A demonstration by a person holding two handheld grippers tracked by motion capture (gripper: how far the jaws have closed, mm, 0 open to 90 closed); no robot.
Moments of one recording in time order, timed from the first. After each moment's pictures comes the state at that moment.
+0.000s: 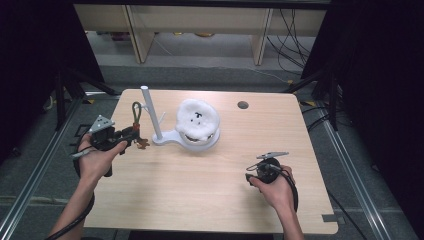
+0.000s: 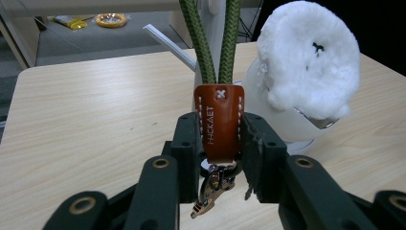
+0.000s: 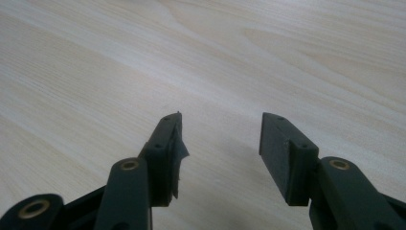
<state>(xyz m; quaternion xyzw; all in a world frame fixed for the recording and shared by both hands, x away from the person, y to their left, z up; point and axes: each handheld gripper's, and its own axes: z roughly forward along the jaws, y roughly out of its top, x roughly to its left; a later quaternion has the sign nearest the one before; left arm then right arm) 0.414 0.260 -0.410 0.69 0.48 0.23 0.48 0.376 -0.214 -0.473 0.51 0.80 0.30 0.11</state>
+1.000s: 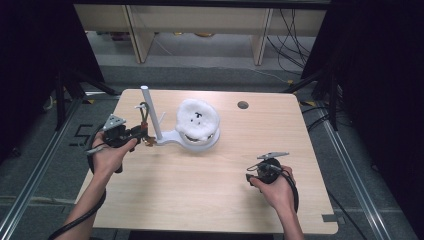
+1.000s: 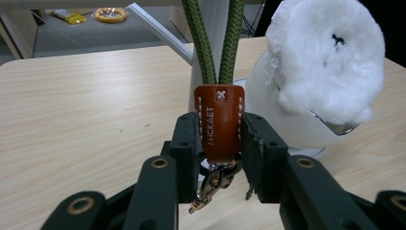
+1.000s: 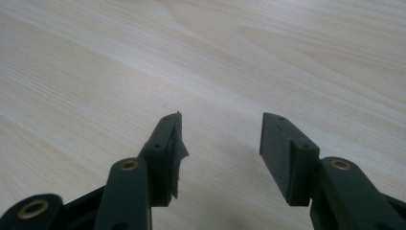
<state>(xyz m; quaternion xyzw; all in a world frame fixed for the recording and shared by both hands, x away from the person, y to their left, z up) 0.437 0.243 -0.430 0.69 0.49 0.23 0.48 0.375 -0.214 -0.472 0.52 0.79 0.30 0.10</state>
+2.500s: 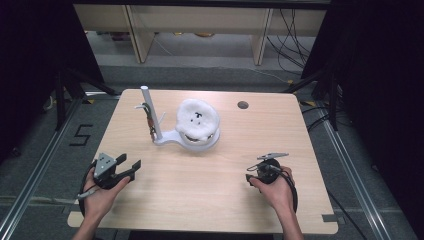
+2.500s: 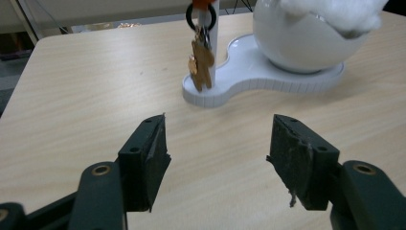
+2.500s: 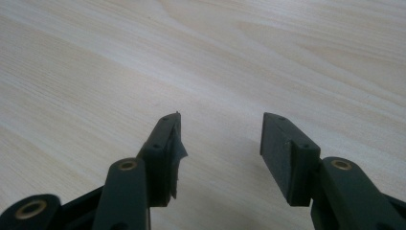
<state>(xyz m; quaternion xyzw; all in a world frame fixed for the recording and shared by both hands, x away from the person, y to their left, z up) 0.353 0.266 -0.505 0.68 0.47 0.29 0.48 0.377 -0.215 -0.478 0.53 0.79 0.28 0.10</state>
